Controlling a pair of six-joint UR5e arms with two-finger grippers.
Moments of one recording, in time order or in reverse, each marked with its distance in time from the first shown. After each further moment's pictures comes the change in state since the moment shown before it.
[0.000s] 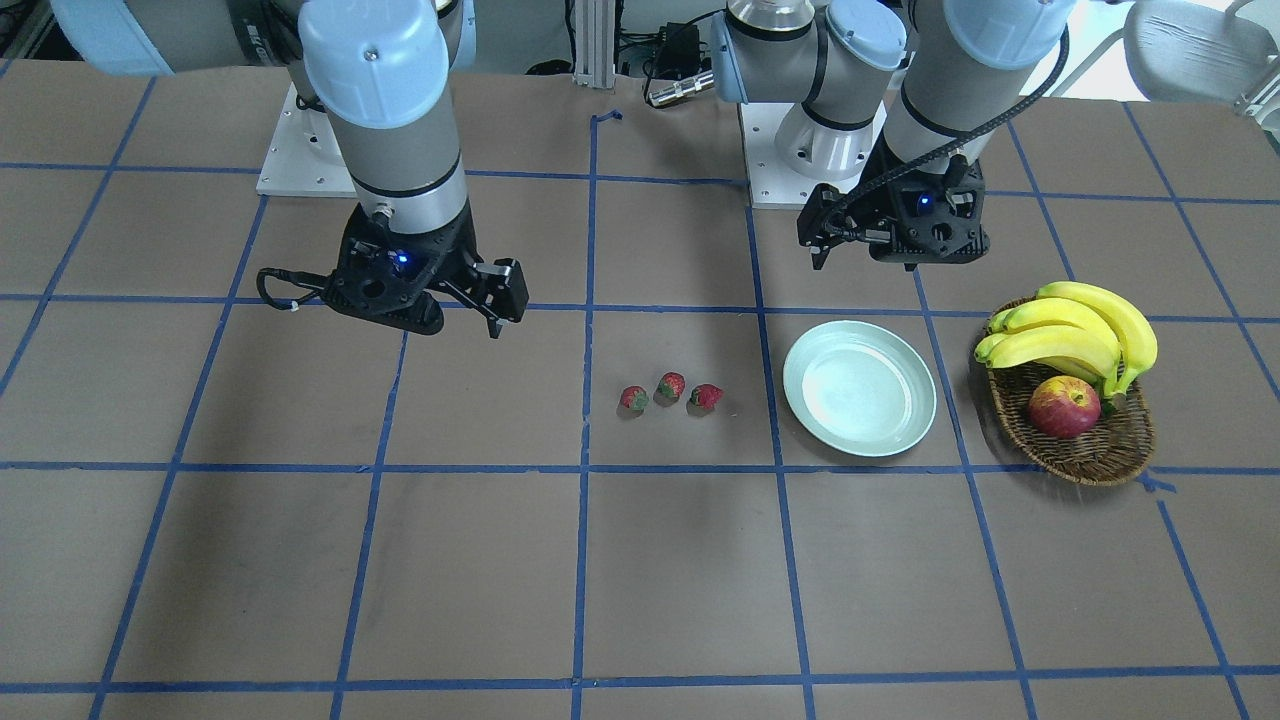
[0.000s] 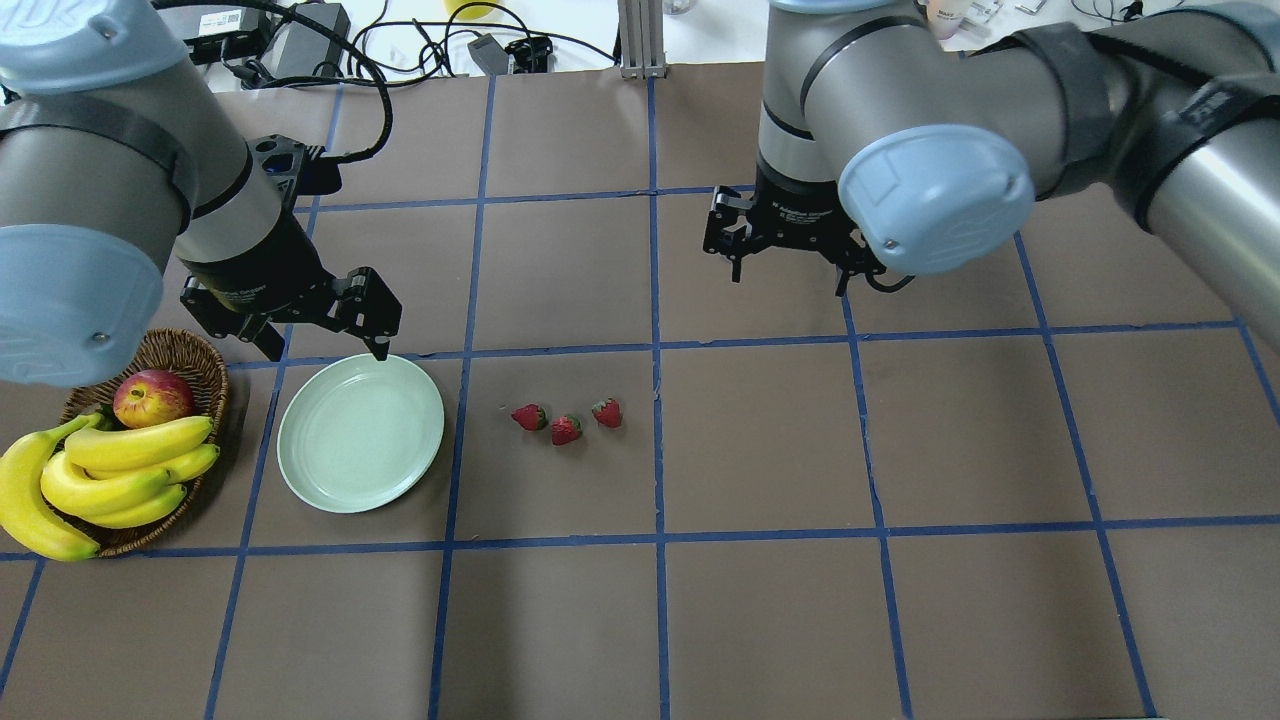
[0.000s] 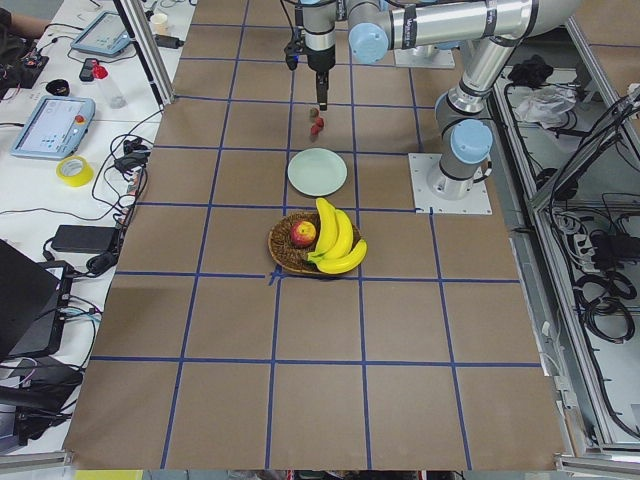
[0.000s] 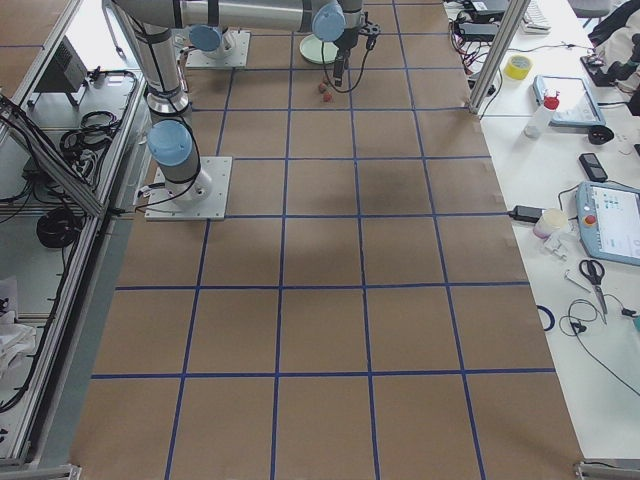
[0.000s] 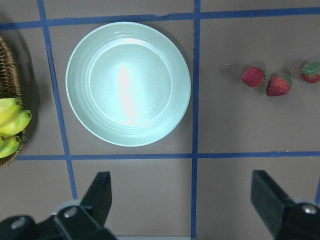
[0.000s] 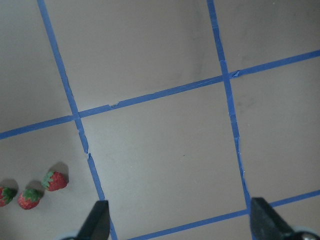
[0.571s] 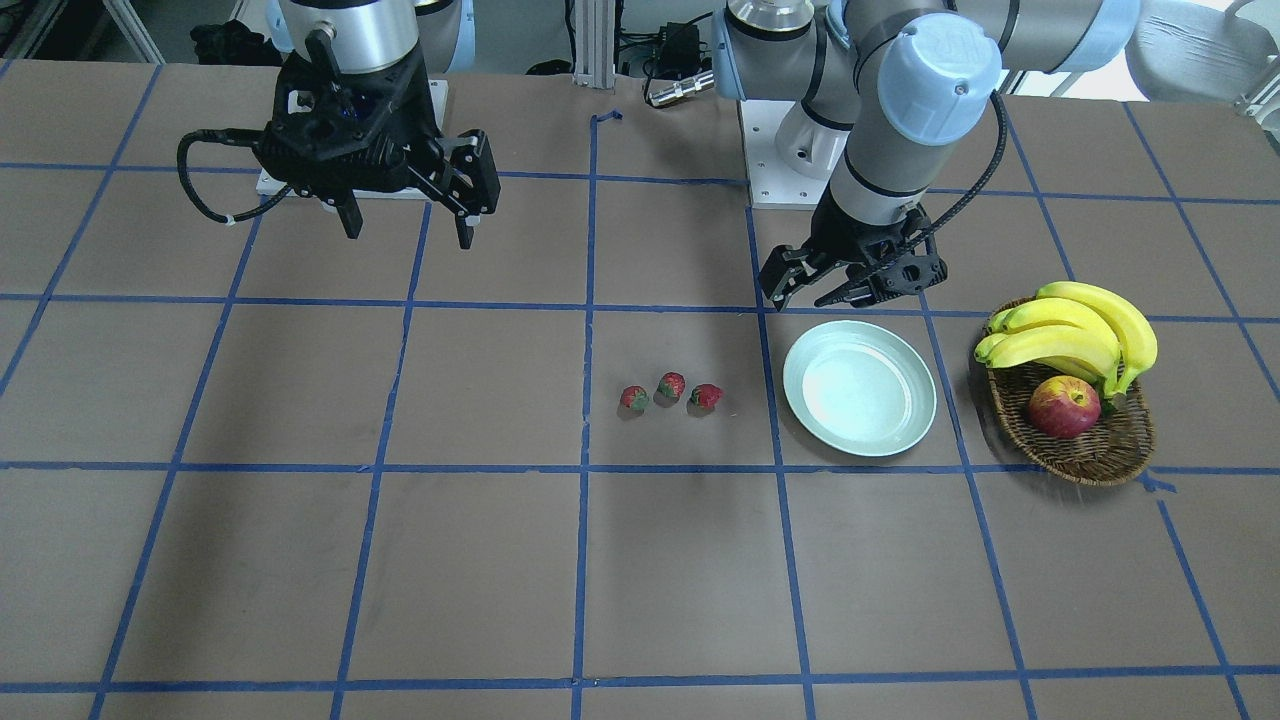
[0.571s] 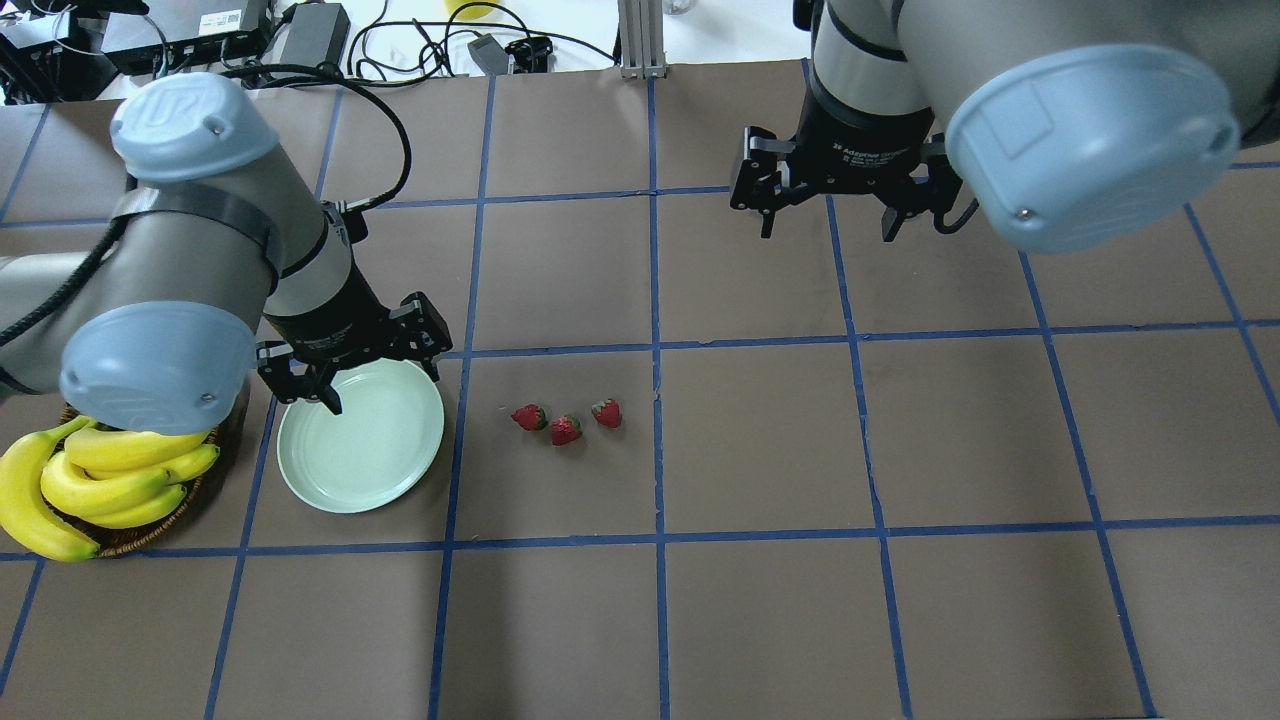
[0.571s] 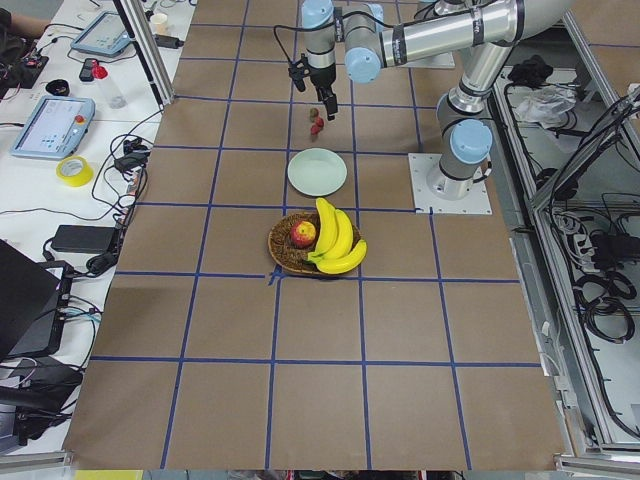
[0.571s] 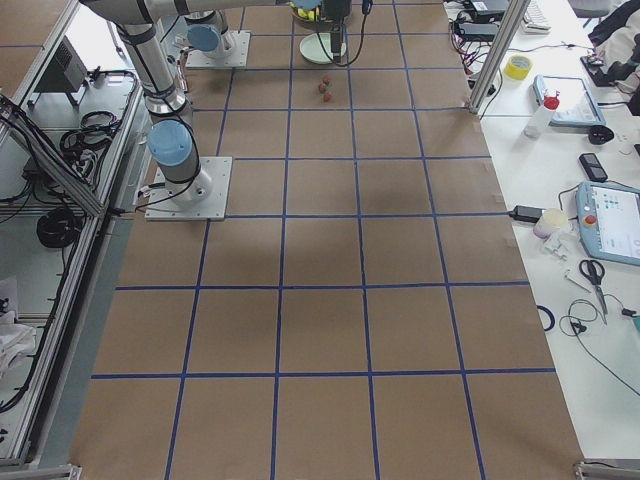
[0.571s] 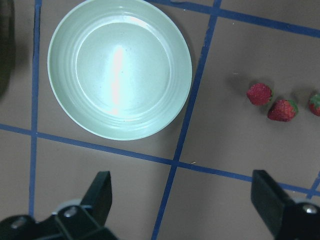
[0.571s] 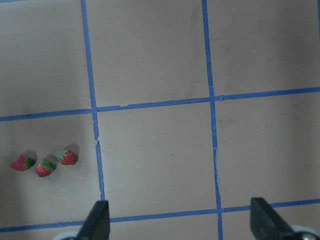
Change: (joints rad) left arm -0.054 -0.045 -0.127 0.161 -0.038 -0.437; right arm -0.003 -0.114 -0.092 0.108 -0.006 -0.162
